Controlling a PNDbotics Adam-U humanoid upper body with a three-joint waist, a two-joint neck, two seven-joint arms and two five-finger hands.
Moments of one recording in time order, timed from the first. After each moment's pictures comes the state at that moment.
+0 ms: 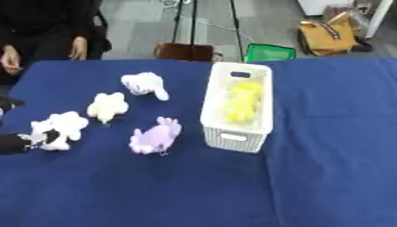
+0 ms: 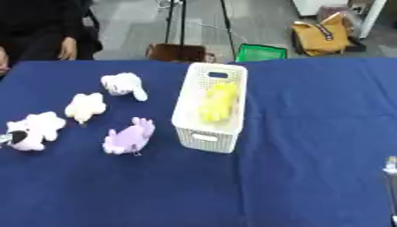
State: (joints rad) left arm -0.31 0.74 0.11 -1.74 -1.00 0.36 -0.69; right arm -0.43 -0.24 -0.10 -1.98 0.59 -0.30 -0.76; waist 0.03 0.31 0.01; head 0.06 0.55
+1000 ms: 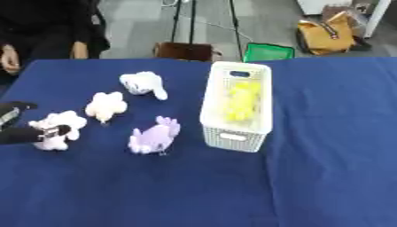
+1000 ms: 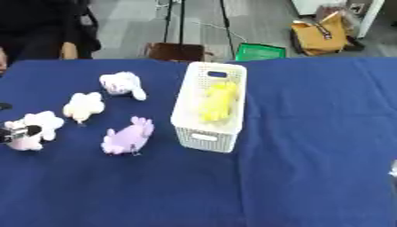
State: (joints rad) left arm -0.46 0.70 0.06 -1.41 -0.84 0.33 -0.61; right arm -0.43 -0.24 -0.09 -1.98 0.58 -0.31 -0.76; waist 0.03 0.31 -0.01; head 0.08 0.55
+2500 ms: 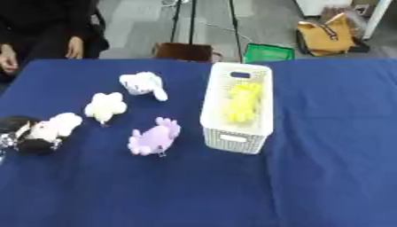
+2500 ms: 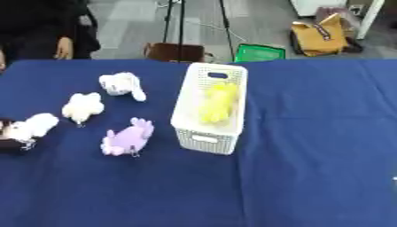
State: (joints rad) left arm -0.53 0.67 0.03 -1.25 -1.04 0.31 -0.54; right arm -0.44 -0.24 -0.09 -1.98 0.57 -0.31 -0.75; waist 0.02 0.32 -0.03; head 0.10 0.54
